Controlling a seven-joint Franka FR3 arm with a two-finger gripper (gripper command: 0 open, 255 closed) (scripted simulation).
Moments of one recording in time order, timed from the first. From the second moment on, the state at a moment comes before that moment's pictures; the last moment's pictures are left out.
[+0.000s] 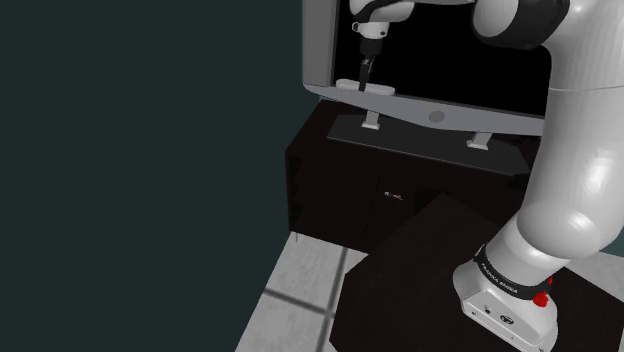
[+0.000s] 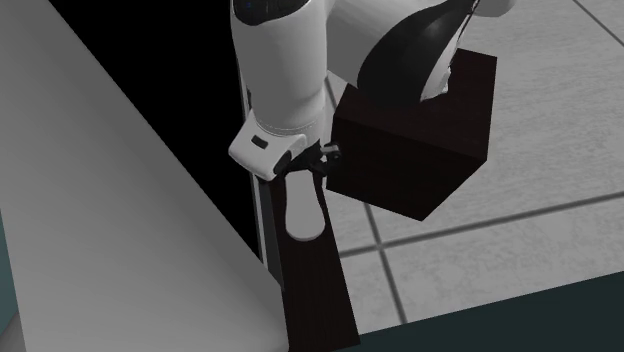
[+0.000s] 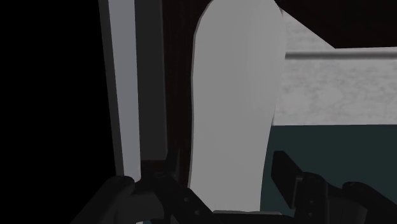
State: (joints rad) arm -0.08 0.43 -0.28 -1.48 0.14 1.89 -0.92
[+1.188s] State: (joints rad) arm -0.10 0.26 -0.32 -1.56 0.10 1.79 -0.97
